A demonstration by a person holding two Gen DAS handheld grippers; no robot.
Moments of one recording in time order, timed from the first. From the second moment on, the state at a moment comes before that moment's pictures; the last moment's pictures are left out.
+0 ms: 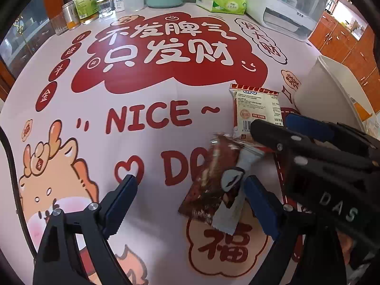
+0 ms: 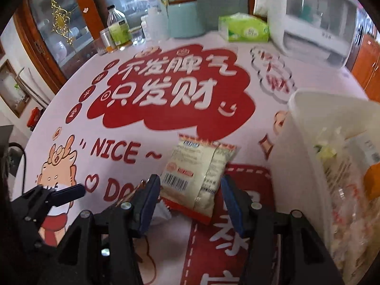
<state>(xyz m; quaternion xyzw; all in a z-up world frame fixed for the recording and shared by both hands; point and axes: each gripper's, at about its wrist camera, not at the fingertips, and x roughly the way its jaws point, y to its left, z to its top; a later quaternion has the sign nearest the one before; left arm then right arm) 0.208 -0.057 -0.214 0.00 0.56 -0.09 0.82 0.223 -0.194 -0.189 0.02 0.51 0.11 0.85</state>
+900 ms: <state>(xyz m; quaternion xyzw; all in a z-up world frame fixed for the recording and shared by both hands) 0.196 -0.030 -0.198 0.01 0.53 -0.07 0.85 0.259 -0.201 -0.199 0.14 0.54 0.00 0.83</state>
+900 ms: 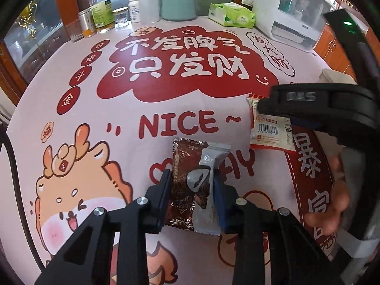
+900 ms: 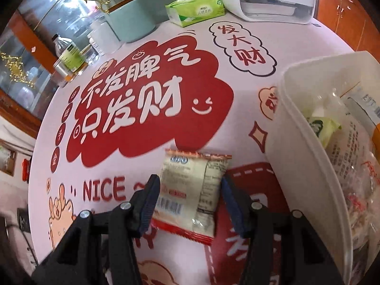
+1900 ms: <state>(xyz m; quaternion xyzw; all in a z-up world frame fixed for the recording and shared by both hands) 0.157 -0.025 -0.140 0.02 0.50 -0.05 0.86 0.208 -0.161 -0.180 0.02 0.57 0.06 0.82</state>
